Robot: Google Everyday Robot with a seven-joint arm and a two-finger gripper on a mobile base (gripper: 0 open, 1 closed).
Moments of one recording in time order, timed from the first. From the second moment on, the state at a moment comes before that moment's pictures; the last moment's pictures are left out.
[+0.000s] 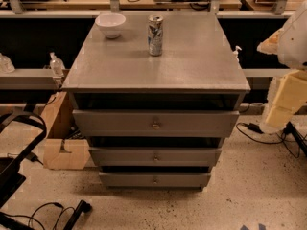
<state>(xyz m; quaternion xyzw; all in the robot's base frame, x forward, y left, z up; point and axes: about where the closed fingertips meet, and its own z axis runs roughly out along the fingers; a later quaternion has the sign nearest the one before) 0.438 -0.216 0.977 -0.60 0.78 -0.04 0.16</state>
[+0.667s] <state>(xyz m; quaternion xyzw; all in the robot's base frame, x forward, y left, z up) 0.445 -0.213 0.966 -0.60 0.78 -0.04 0.19</state>
